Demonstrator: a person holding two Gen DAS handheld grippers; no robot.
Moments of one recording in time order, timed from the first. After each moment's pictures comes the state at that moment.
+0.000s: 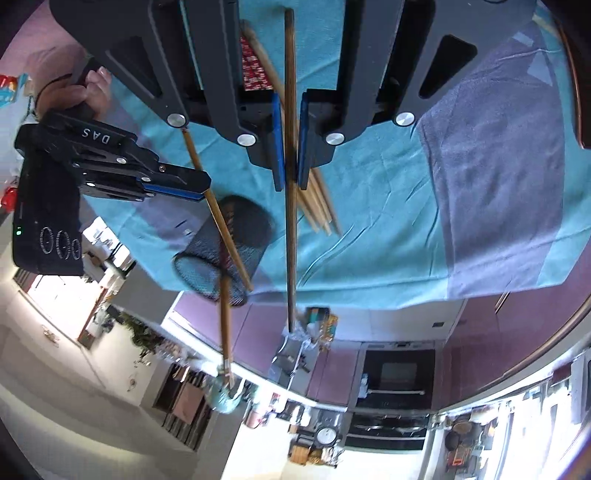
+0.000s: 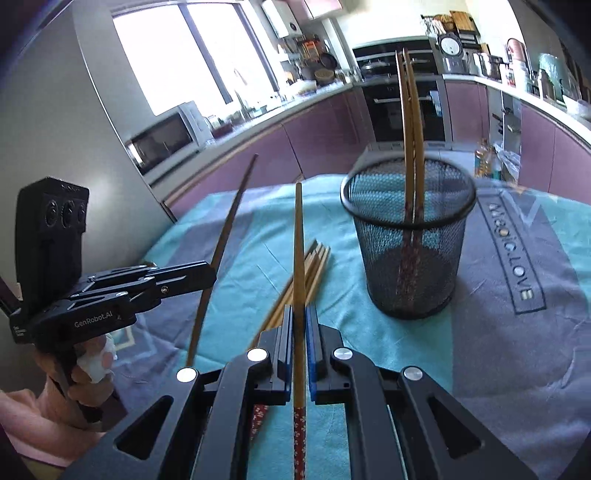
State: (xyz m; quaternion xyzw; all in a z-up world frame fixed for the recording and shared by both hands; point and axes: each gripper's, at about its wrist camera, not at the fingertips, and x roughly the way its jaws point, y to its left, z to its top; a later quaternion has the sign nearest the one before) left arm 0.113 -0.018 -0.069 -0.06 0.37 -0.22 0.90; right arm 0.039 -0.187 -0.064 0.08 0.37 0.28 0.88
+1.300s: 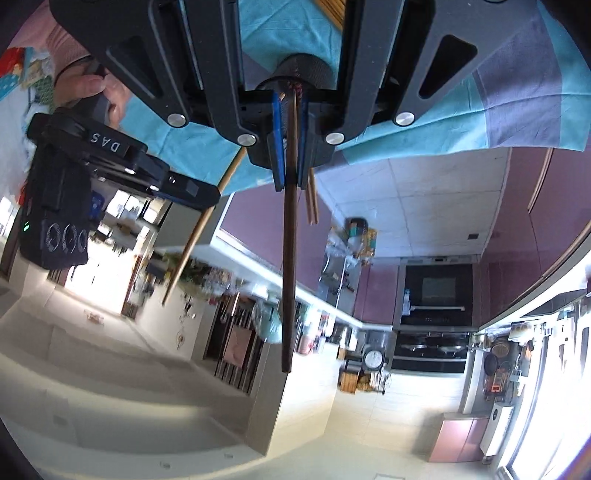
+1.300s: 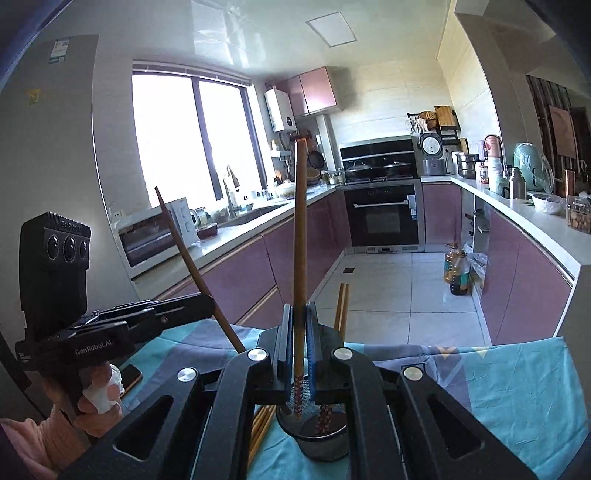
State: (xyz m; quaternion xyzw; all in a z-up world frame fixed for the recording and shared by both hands) left arm 0.145 -0.084 0.075 -0.04 0.24 -0.29 0.93; right arm 0.076 -0.245 0.053 0.06 0.21 0.23 0.95
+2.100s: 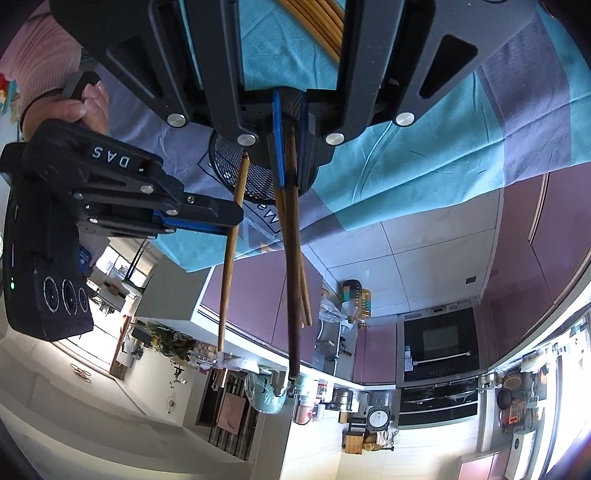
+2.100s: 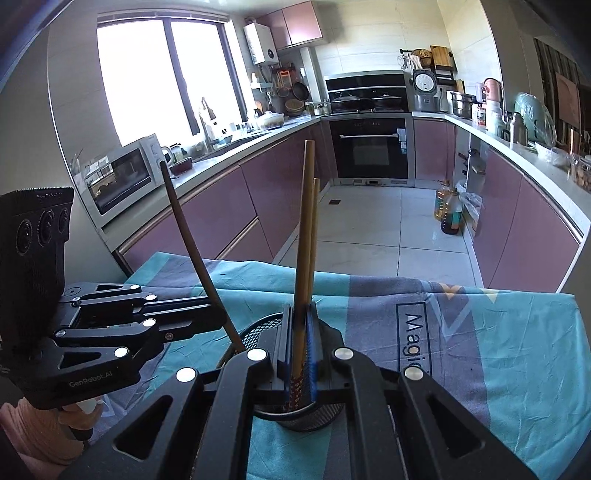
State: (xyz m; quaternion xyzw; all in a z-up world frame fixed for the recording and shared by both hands) left arm 0.197 -0.118 0.010 0.02 0.35 -0.28 0.89; right arm 0.123 -0.233 -0.007 0.04 0.34 0.20 0.92
